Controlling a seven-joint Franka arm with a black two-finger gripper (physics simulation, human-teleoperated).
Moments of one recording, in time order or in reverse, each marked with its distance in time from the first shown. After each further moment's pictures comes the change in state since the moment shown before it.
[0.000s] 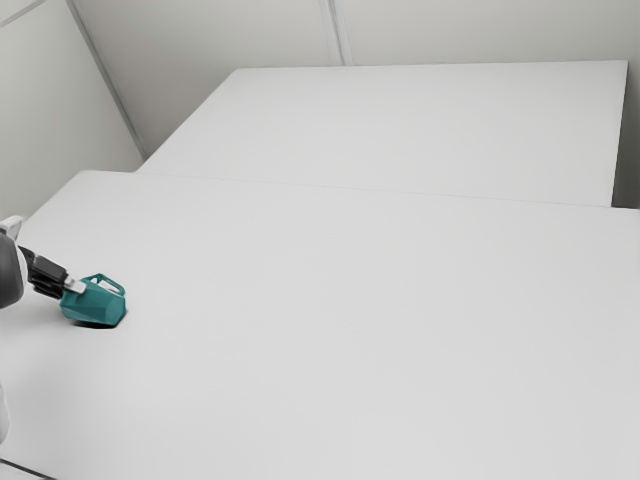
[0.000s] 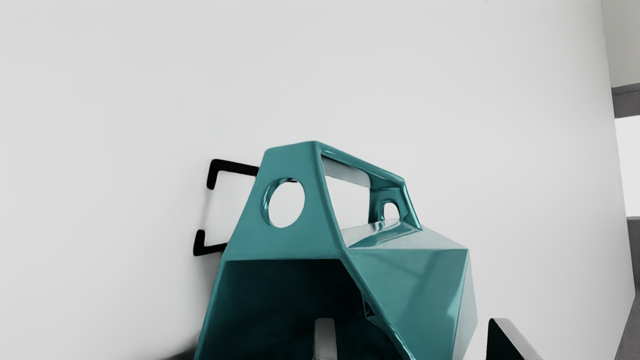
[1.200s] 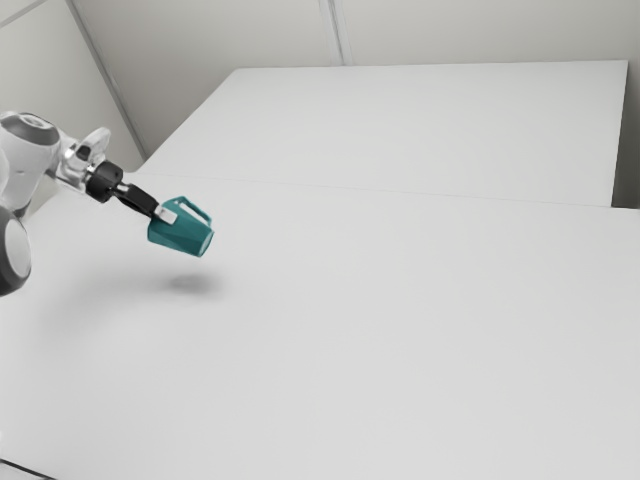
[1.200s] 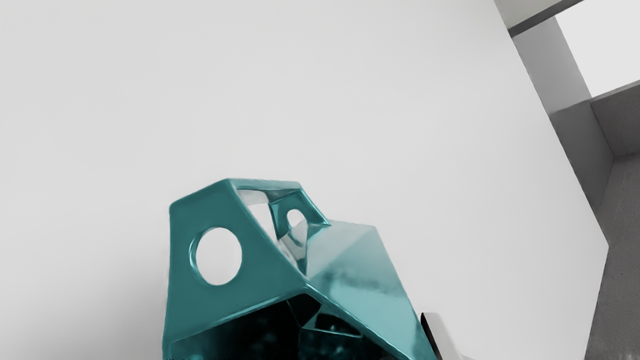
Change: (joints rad) arm -0.281 -0.339 -0.179 -0.149 0.031 0.136 -0.065
